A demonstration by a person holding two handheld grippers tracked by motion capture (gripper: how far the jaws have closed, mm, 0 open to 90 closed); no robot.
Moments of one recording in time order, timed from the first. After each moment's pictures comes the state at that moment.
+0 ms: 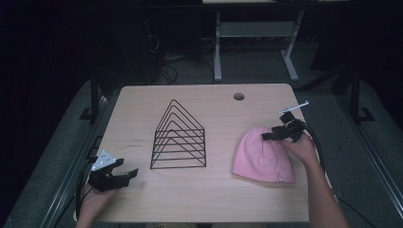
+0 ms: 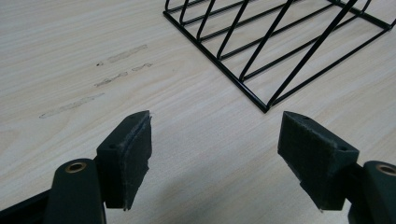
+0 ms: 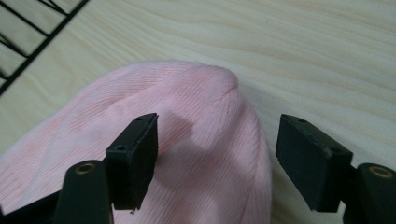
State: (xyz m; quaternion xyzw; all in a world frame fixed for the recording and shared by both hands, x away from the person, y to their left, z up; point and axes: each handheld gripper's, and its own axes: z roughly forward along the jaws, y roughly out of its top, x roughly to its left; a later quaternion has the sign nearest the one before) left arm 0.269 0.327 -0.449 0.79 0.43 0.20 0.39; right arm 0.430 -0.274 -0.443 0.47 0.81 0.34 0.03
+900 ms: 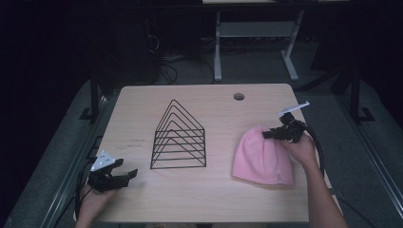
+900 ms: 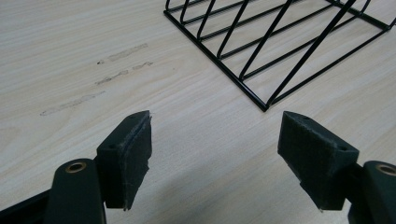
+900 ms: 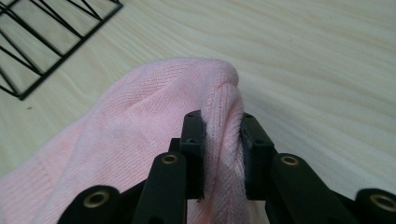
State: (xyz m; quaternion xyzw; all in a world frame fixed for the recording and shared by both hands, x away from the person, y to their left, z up) left arm 0.268 0.329 -0.449 0.79 0.43 0.20 0.39; right arm 0.417 -0.268 -0.430 0.43 0.82 0.36 0.04
